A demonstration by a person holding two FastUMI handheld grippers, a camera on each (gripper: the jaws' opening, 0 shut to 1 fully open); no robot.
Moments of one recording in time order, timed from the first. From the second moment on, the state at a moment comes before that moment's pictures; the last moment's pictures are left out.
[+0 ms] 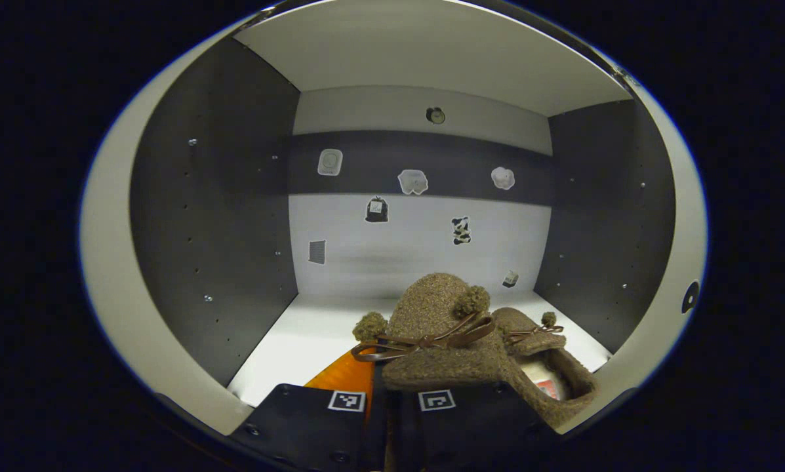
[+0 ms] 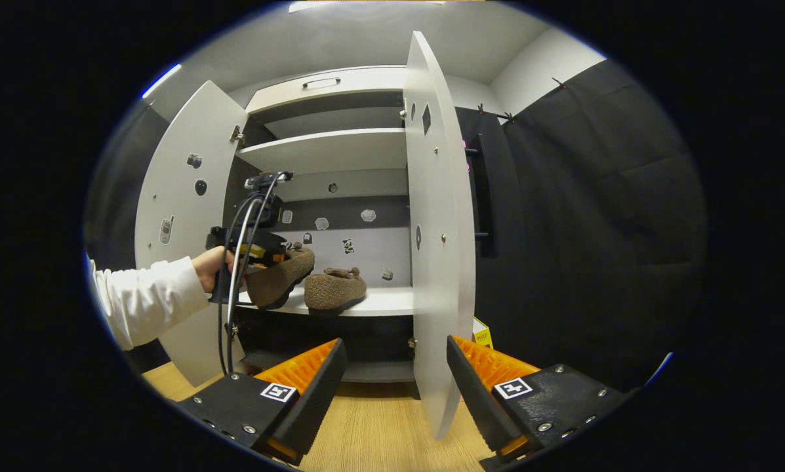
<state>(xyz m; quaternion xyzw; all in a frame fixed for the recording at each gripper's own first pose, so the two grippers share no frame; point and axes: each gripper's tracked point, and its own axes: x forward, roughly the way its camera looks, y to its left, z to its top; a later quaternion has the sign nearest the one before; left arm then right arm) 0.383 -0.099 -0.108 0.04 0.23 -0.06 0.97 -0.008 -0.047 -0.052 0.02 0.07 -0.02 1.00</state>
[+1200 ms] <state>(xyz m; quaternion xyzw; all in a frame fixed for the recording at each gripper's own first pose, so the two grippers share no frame) 0.411 -0.094 -0.155 0.01 0.30 -0.08 0.95 0.001 -0.077 -0.051 0.01 0.07 -0.06 1.00</state>
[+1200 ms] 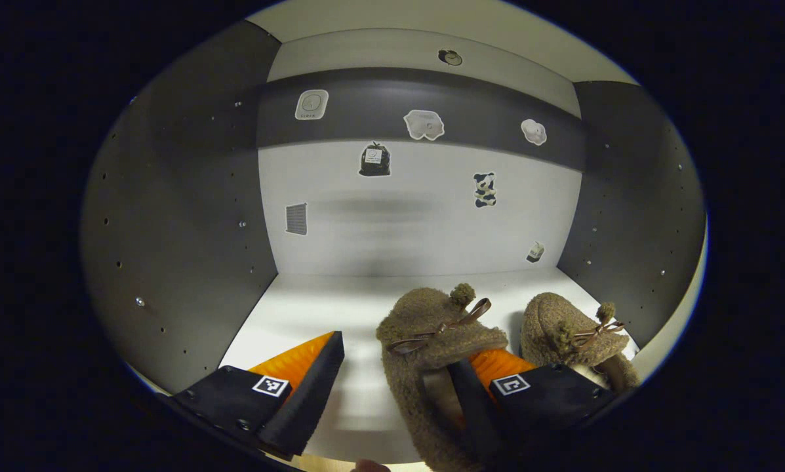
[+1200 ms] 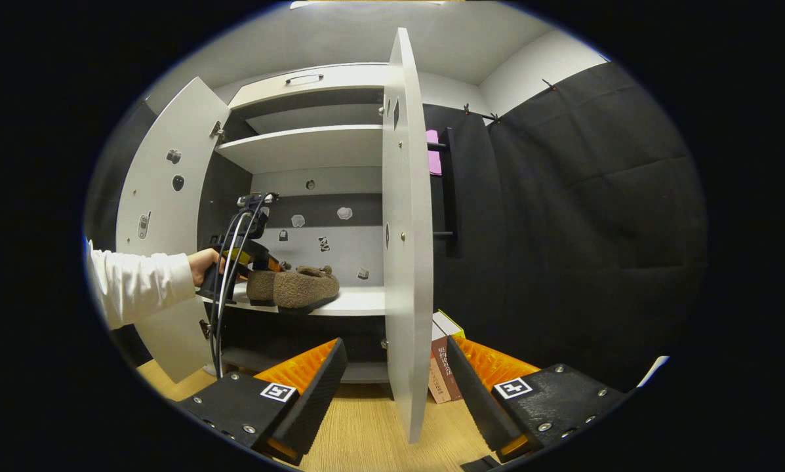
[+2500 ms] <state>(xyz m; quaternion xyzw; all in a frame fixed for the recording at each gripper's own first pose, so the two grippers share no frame) 0.181 -0.083 -0.010 -0.03 0.11 -0.13 0.99 -0.024 -0.053 -0.038 0.02 0.05 -0.01 1.00</state>
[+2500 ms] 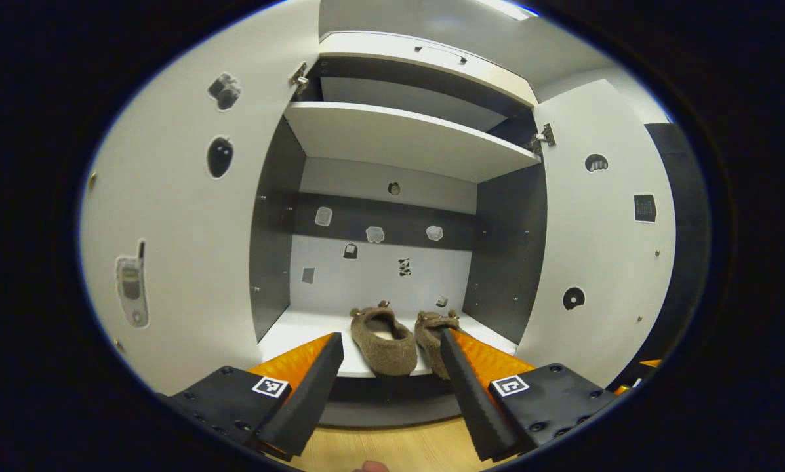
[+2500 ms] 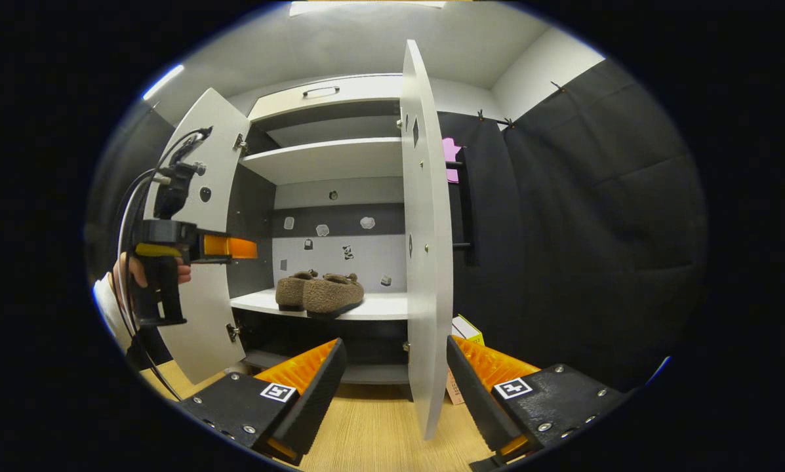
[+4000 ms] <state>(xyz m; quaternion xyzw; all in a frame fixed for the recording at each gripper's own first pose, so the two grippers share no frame) 0.025 -0.010 -0.061 0.00 0.08 -0.03 1.00 0.000 -0.158 0.077 0.01 -0.04 -0.07 1.00</state>
